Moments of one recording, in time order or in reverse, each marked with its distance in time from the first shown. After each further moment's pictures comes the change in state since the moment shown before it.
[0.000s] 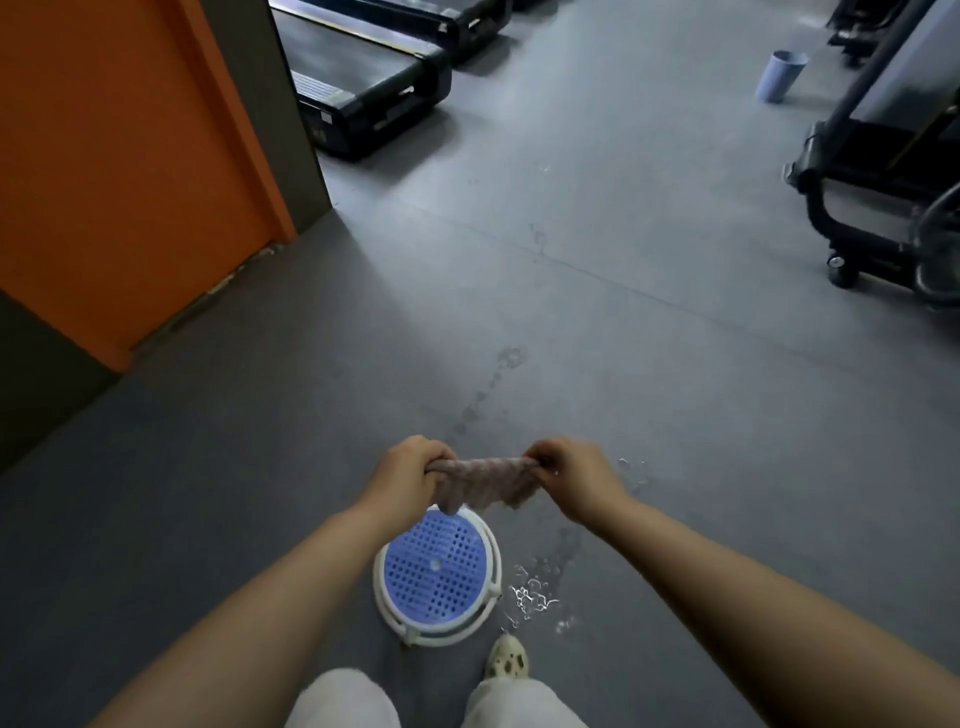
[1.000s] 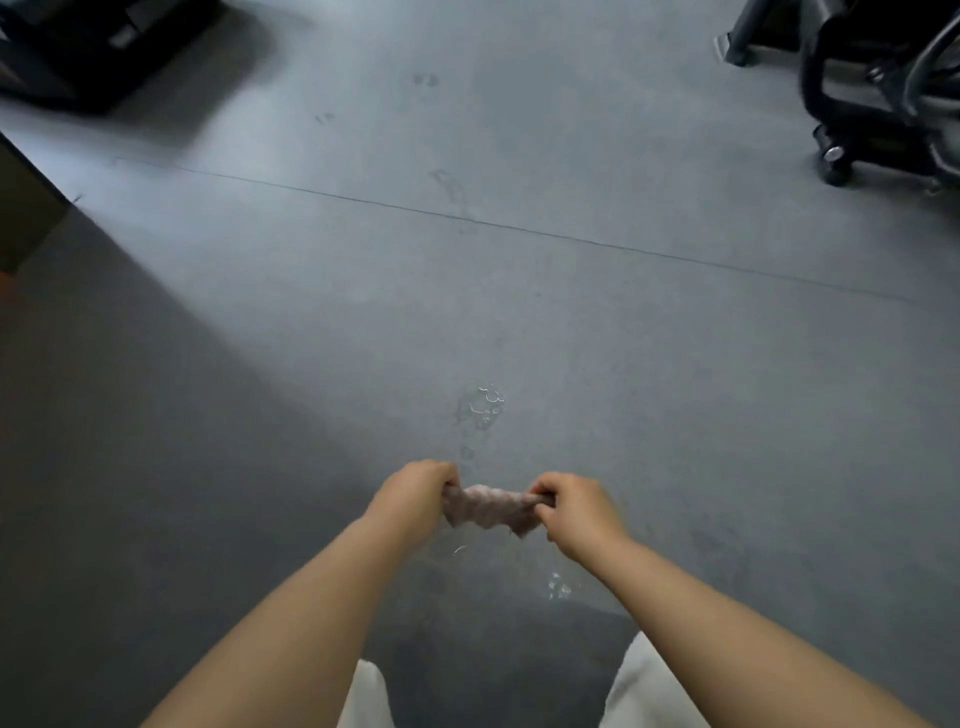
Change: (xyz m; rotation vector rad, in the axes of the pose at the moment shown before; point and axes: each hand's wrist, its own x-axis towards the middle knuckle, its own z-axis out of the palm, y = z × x) left_hand 0.595 -0.227 0.184 0.350 -0.524 0.175; right_hand 0.508 0.239 0.191 0.209 -0.007 0.623
